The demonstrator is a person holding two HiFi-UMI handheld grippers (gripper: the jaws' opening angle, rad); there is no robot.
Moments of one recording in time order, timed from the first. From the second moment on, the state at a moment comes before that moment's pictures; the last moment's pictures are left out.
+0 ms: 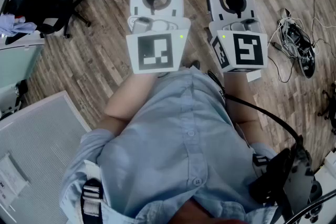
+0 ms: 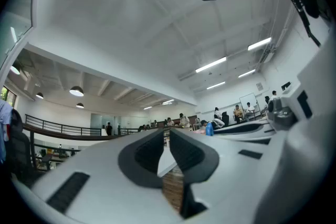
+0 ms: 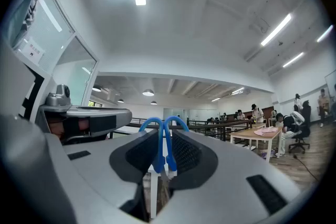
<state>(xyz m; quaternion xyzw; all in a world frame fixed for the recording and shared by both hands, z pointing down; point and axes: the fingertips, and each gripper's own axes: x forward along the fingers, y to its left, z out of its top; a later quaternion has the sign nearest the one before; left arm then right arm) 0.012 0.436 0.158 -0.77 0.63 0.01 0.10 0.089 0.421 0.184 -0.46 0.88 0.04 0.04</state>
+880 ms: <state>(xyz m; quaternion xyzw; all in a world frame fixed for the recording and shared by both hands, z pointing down) 0.062 0.399 0.183 -0.77 0.63 -0.01 0.09 0.140 0.389 0.195 -0.45 0.89 0.03 0.05</state>
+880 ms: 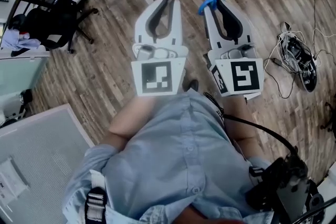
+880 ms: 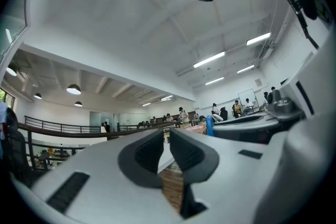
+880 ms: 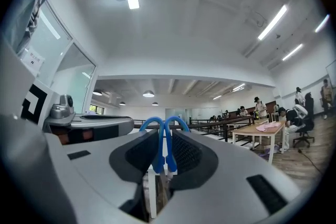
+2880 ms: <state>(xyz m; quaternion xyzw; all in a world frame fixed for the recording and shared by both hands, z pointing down) 0.064 -0.066 0.185 -0.75 0.65 -0.02 0.10 0.143 -0.064 0.198 -0.41 0.91 0.01 0.05</state>
